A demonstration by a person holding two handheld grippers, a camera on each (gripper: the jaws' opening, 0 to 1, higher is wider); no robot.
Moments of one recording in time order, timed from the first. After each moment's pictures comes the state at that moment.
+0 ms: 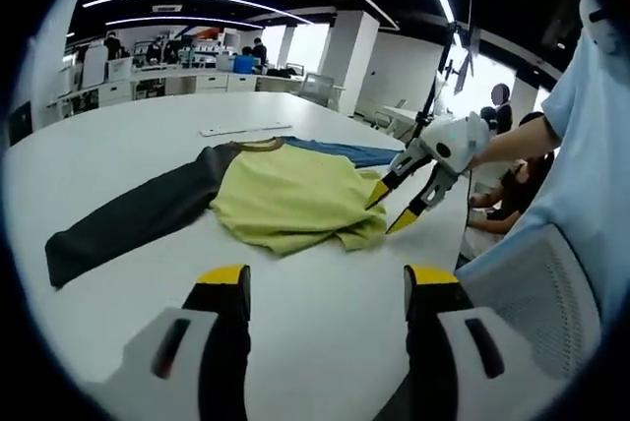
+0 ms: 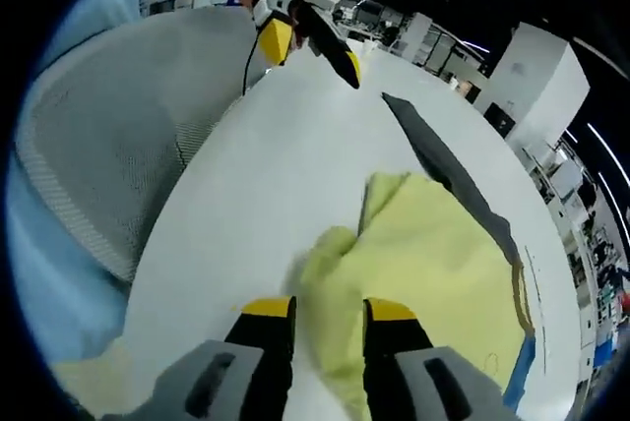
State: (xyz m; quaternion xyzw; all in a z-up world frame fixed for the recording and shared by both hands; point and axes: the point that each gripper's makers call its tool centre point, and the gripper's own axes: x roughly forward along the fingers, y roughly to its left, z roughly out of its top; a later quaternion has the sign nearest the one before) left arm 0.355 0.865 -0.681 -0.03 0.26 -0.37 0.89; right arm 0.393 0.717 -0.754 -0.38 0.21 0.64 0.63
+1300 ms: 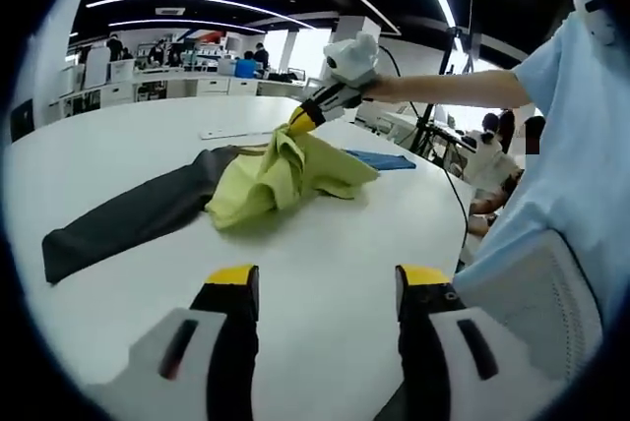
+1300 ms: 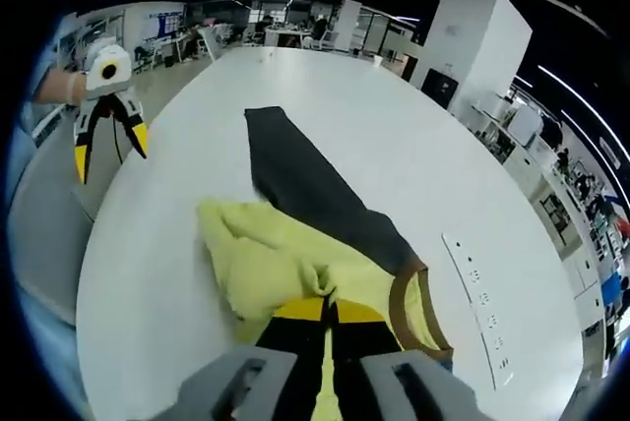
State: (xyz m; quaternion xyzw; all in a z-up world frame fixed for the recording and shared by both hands) left arm 0.355 0.862 -0.682 -0.04 0.25 -0.36 0.90; right arm 0.594 0.755 -0.690 -0.36 0.25 0.57 0.69
